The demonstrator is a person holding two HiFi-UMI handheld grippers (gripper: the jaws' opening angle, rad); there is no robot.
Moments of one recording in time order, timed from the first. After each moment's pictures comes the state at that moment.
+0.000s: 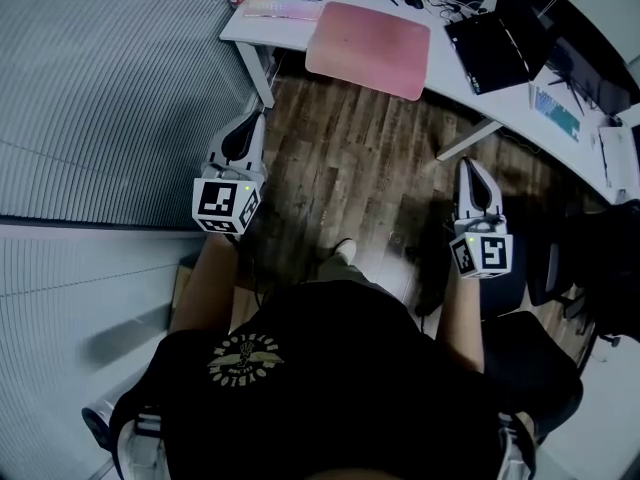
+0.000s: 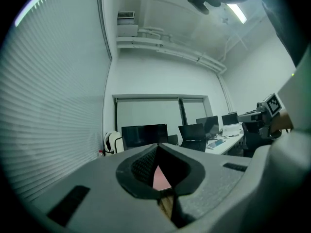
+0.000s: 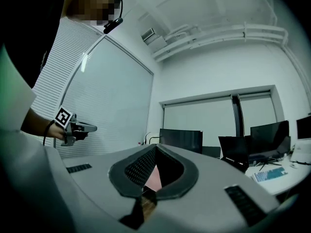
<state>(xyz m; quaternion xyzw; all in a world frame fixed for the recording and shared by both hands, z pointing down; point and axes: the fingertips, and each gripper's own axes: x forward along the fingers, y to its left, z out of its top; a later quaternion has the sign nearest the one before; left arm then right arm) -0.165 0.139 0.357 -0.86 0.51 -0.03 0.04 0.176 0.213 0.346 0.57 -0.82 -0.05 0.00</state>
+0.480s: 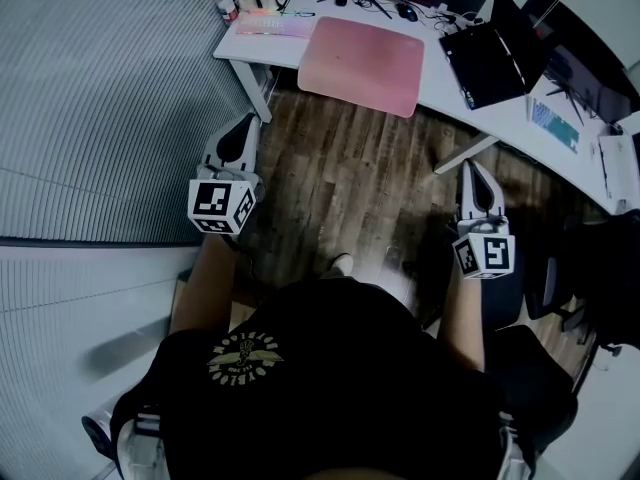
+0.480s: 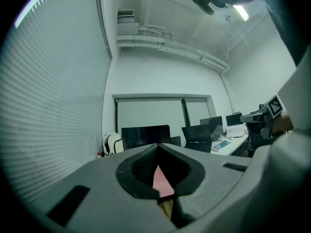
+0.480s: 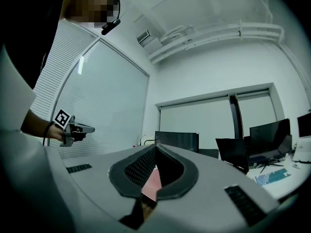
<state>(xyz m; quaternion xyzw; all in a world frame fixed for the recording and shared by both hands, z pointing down) -0.139 0.087 0.345 -0.85 0.52 -0.03 0.04 0.223 0.164 0.336 0.58 -0.82 -0.05 -0.01</state>
